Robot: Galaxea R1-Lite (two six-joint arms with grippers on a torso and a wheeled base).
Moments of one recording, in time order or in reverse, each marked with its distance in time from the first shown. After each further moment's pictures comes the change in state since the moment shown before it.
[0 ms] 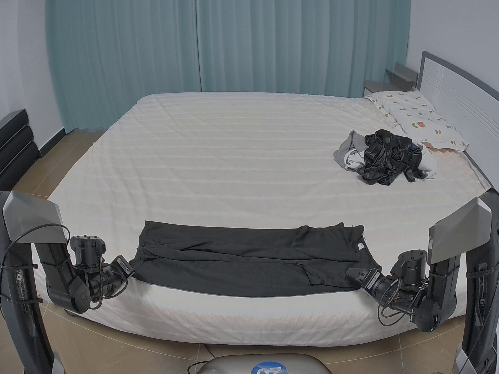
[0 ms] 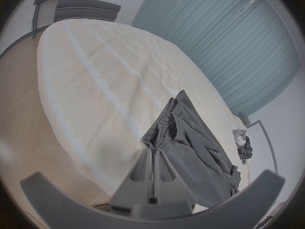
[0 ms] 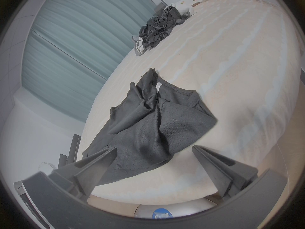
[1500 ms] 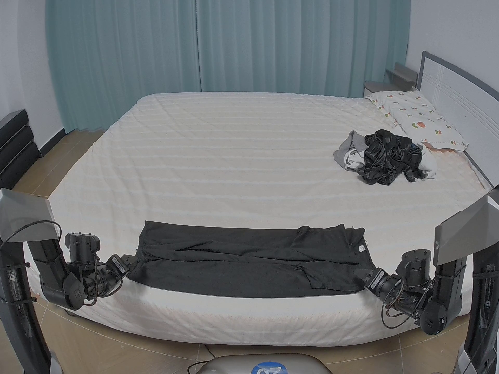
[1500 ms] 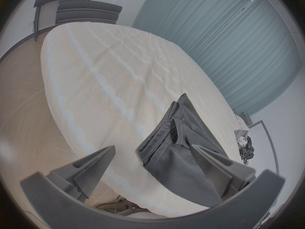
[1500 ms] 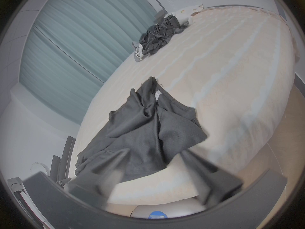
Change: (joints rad) left arm 0.026 -0.069 0.007 0.076 -0.002 0.025; right arm 0.025 -0.110 0.075 0.001 -0.113 -0.024
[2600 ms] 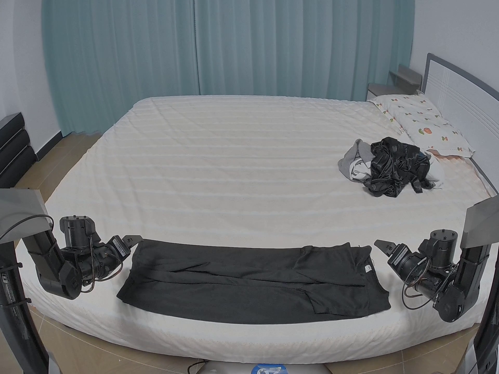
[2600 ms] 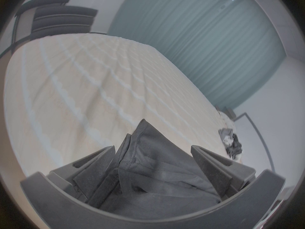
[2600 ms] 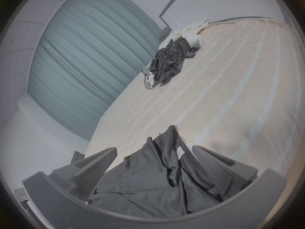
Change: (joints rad) left arm -0.002 -0.054 -0.086 0.016 -0.136 0.118; right arm -0.130 -0.119 0.000 -0.001 0.057 -0.033
